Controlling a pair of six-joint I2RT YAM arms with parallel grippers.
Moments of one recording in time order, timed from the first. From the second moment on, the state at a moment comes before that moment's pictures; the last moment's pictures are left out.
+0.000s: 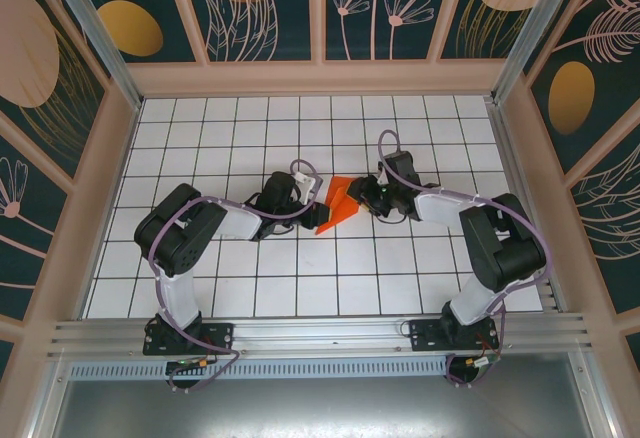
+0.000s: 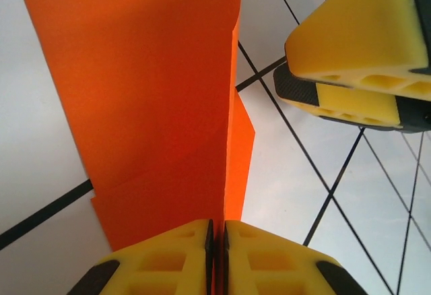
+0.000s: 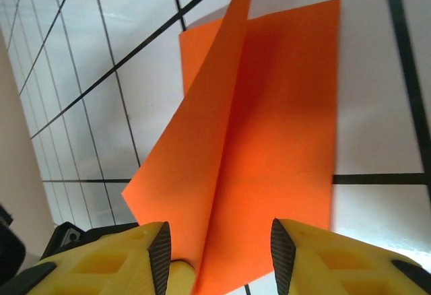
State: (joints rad) left arm -0.63 1.90 0.78 0.50 0.52 -0.48; right arm 0.42 1.65 0.80 0.03 -0.44 0.92
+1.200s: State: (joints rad) left arm -0.60 1.95 0.80 0.55 0.62 -0.74; right arm 0.43 1.83 0.86 0.10 -0.57 0.79
